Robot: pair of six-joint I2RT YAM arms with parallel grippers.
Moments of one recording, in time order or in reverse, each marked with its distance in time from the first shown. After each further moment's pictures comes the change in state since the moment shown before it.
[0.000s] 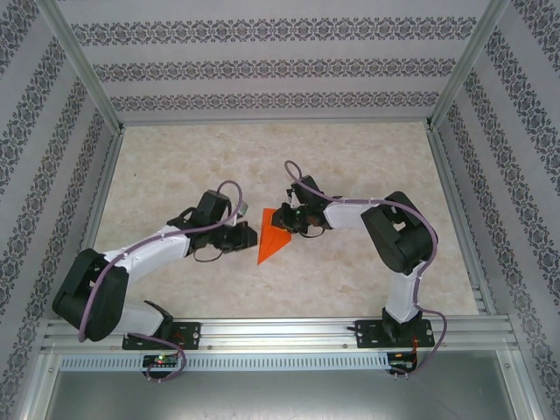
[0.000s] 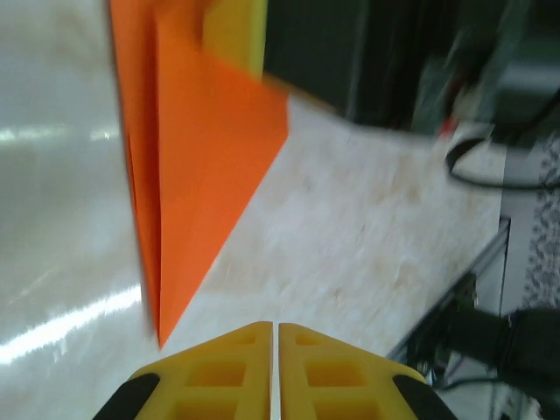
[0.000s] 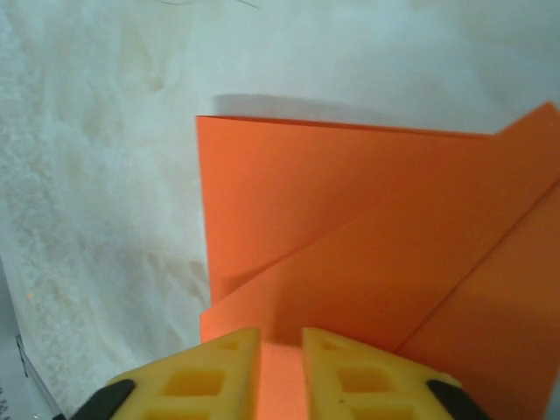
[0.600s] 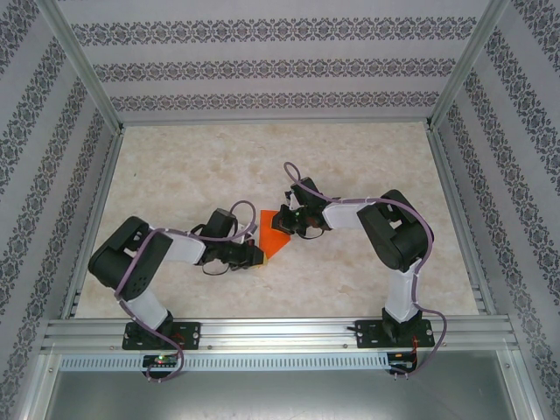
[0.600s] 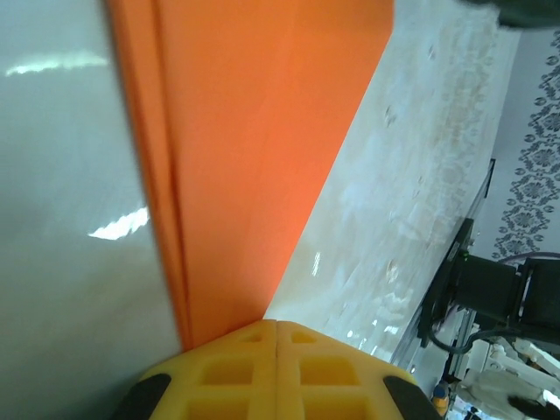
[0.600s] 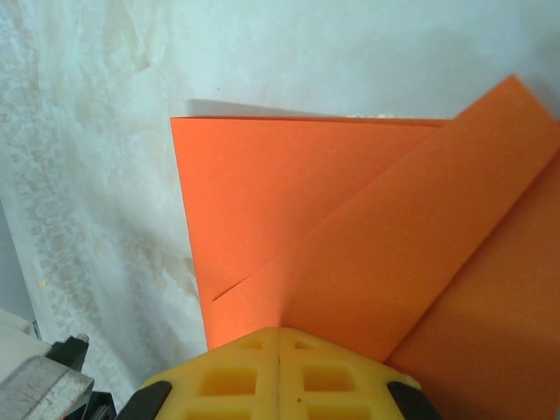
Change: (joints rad) left arm -0.022 0.277 -0.222 0.414 0.230 -0.045; right arm -0.005 0.057 -0.005 0.044 -0.057 0.014
